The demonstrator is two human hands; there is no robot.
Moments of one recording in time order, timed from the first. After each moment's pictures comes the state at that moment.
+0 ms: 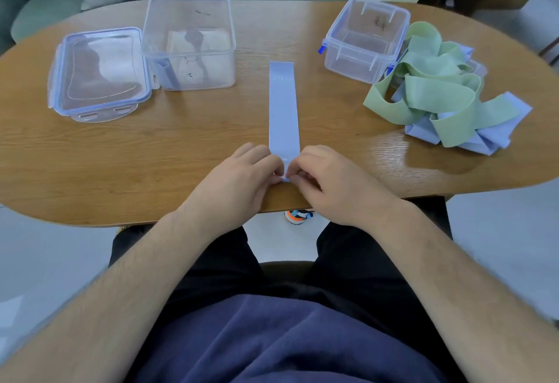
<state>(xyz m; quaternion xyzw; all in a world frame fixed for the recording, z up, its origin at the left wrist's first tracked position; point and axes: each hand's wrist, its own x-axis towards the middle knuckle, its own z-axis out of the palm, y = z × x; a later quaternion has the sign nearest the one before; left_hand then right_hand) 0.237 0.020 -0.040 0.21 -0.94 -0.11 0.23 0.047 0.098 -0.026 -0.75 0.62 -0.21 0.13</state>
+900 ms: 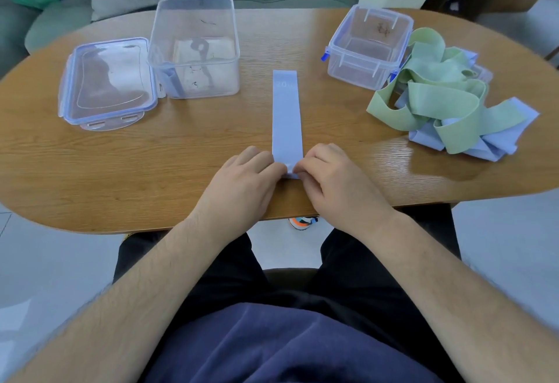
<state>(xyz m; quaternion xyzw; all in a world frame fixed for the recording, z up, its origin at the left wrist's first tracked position) 0.233 0.017 -0.048 0.23 -0.94 -0.03 0.24 0.048 0.098 -0.037 -0.73 0.63 -0.26 0.02</state>
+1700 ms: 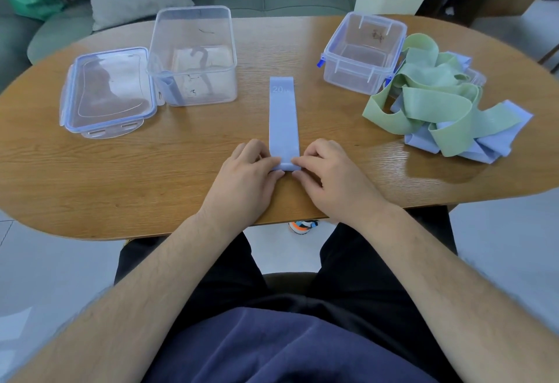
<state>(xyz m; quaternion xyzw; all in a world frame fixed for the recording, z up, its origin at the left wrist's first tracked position) 0.217 0.010 -0.052 0.32 -0.90 -0.08 0.29 0.037 0.084 -0.044 -0.71 0.65 -0.27 0.05</state>
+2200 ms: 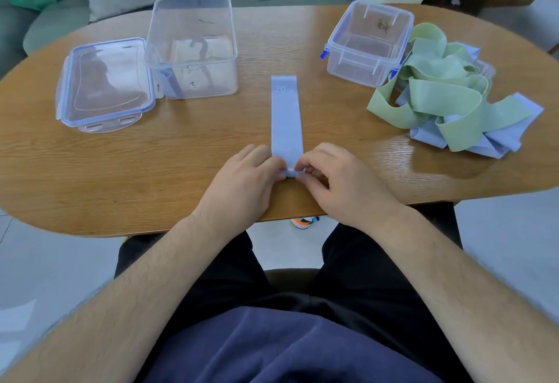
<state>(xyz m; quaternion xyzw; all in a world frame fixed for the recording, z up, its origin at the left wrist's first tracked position) 0.224 0.014 -0.047 0.25 -0.93 -0.07 0.27 0.037 0.096 -0.034 -0.71 0.64 -0.28 0.09</state>
